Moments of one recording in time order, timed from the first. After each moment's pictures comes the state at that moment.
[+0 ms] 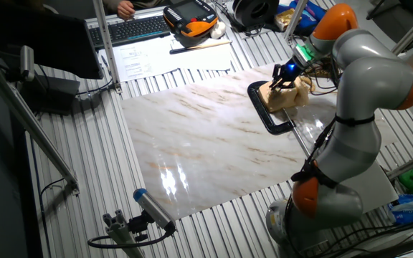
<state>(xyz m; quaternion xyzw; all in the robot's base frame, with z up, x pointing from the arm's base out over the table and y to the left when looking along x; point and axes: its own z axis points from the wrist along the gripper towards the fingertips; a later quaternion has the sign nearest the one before) 0.549 -0.122 0.171 -0.61 -0.75 -0.18 0.15</state>
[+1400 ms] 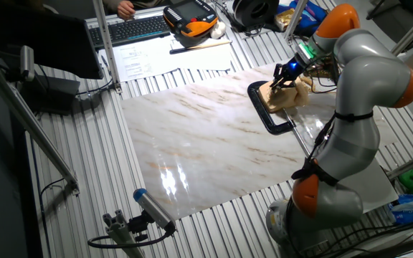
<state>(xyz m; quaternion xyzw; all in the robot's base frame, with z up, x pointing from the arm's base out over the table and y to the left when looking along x) 0.553 -0.131 0.168 -0.61 -0.74 -0.20 0.18</state>
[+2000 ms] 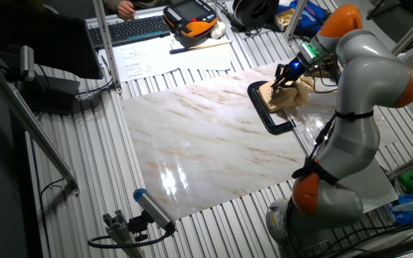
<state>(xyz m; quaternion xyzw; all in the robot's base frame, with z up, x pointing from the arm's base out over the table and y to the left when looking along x) 0.551 -0.131 0.166 -0.61 -0.73 -0.21 0.21</state>
